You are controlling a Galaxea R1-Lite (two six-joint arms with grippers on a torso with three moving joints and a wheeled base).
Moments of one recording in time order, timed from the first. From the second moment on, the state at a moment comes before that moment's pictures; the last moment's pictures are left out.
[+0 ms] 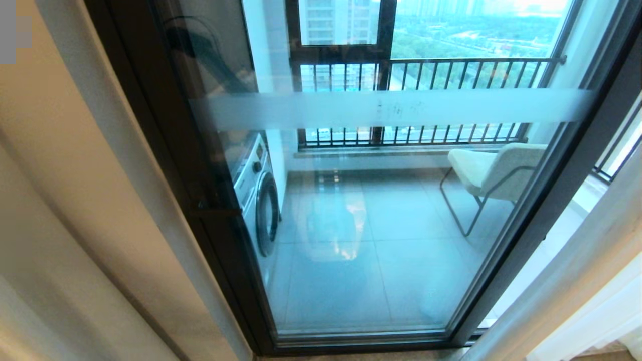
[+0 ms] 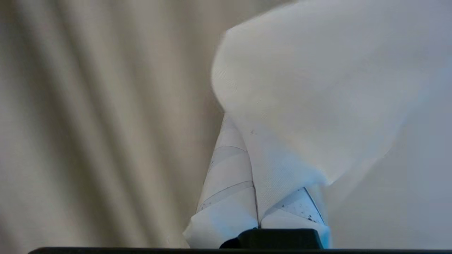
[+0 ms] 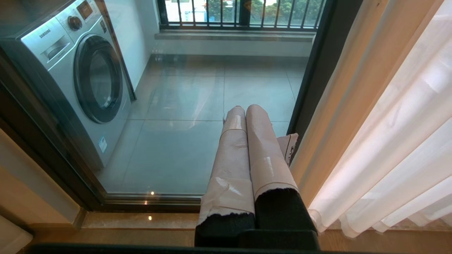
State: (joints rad) left arm 1.47 2.08 -1.43 -1.51 -0.89 -0.53; right arm 0.00 0.00 0.00 0.00 0.02 -0.03
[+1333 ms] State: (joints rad) left arm 1.27 1.56 -0.76 -1.52 -1.03 -0.52; right arm 0.00 0.00 0.00 0.00 0.02 -0.03
